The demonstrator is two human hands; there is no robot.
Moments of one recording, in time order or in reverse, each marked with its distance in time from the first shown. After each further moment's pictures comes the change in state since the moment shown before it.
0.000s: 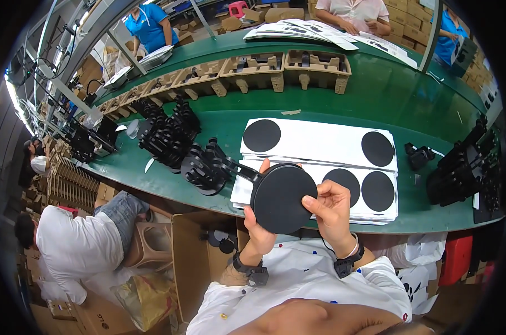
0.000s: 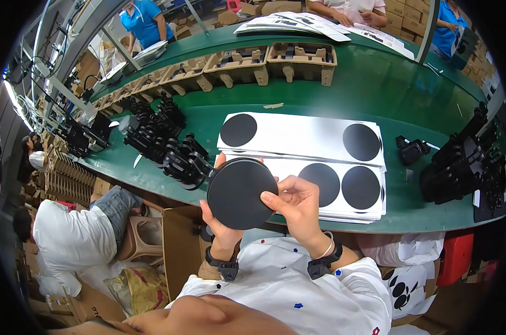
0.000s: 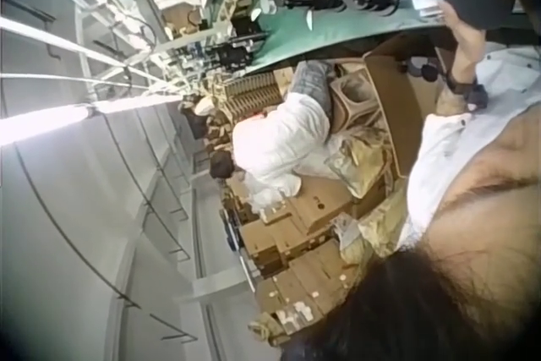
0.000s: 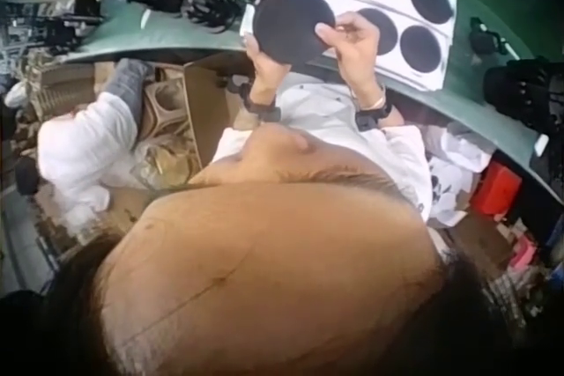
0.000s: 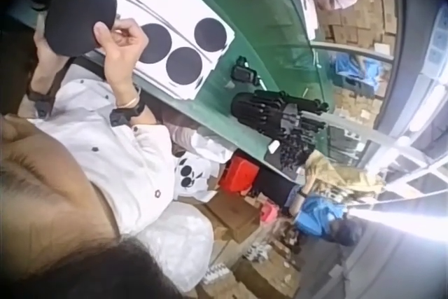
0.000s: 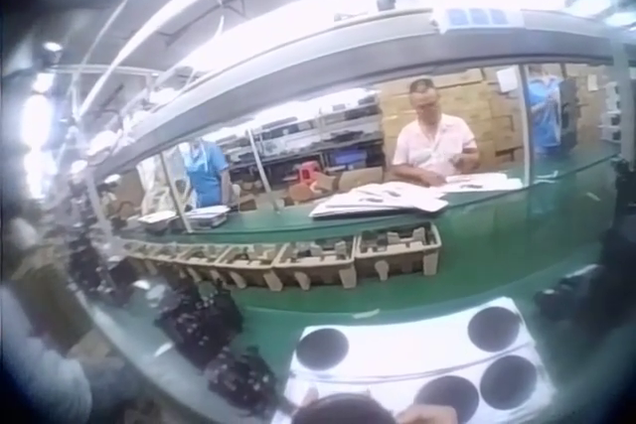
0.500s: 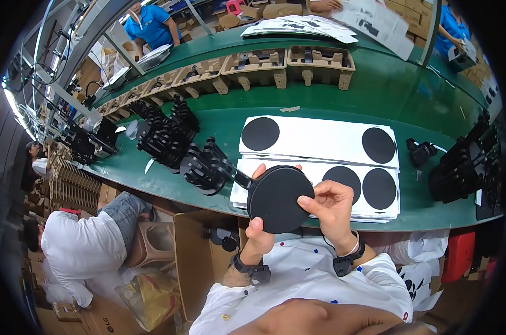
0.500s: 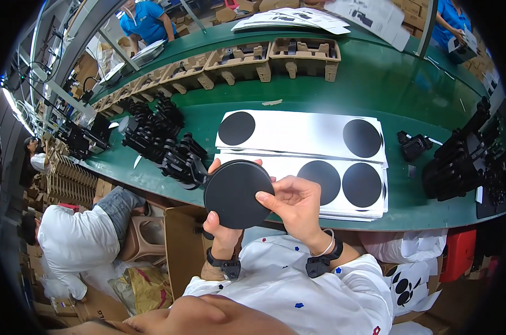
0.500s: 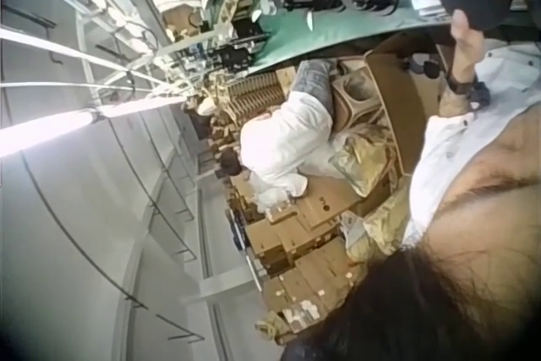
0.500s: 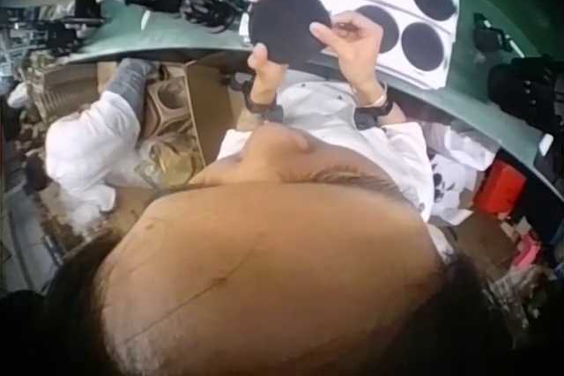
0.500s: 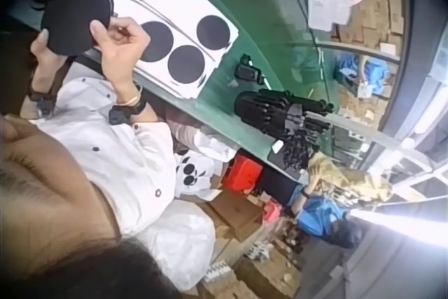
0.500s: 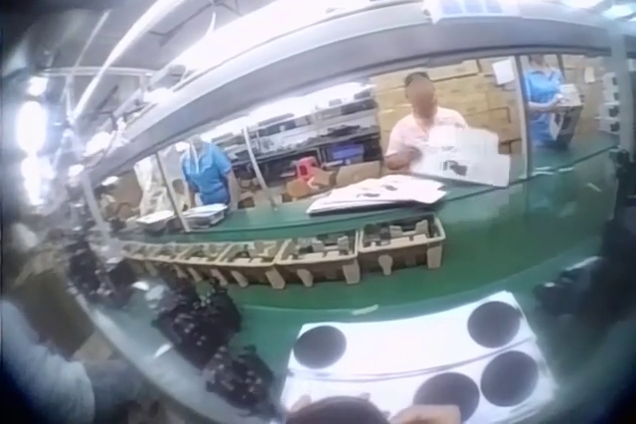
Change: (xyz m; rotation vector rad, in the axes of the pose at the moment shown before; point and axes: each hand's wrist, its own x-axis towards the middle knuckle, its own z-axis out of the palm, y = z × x) left_hand 0.001 -0.001 -0.020 0.055 -0.045 0.053; right_hand 0.003 0.011 0.006 -0.113 -0.054 -0.137
